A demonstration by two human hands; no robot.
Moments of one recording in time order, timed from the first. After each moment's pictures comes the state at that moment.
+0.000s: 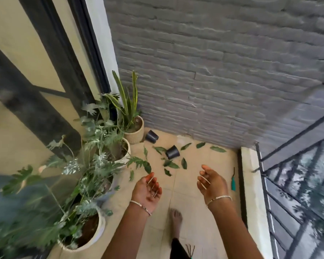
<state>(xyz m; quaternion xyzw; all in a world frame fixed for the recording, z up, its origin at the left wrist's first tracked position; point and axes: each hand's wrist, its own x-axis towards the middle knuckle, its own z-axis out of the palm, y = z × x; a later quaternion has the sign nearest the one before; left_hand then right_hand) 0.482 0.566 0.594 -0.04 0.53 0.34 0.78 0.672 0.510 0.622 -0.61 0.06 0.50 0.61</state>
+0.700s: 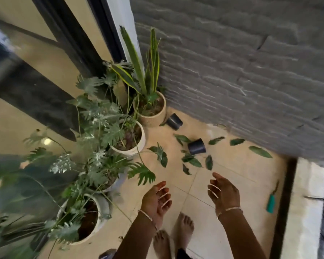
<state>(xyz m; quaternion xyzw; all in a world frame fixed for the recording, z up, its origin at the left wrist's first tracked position) 0.558 0.726 0.434 -0.09 0.63 0.33 0.69 0.752 0.723 0.435 -0.69 0.07 0.54 0.48</state>
